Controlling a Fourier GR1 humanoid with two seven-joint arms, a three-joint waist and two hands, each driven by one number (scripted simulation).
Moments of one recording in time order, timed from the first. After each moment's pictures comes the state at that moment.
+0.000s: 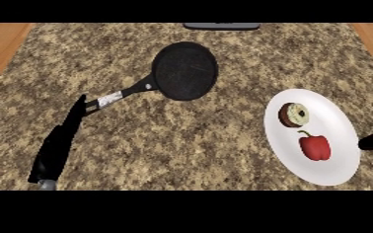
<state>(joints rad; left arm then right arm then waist) 0.04 0.44 -0.24 -1.57 0.05 0.24 0.11 -0.17 -0.98 0.06 -1.74 -0.17 0.12 0.95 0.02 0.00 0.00</state>
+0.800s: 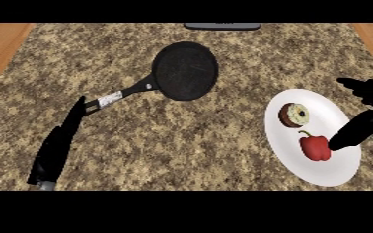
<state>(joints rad) 0.06 0.42 -0.21 -1.58 0.02 0.21 0.10 -0.37 -0.90 0.30 -1.56 -0.19 0.26 1.07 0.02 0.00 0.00</state>
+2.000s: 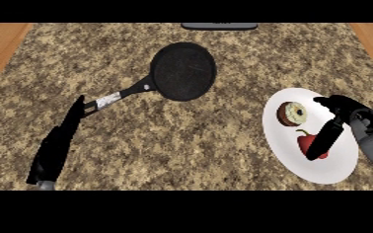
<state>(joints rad) 0.07 0.38 -0.16 -1.59 -0.02 0.17 0.12 -0.41 -0.79 0.46 -1.39 -0.12 0.28 1.10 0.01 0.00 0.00</state>
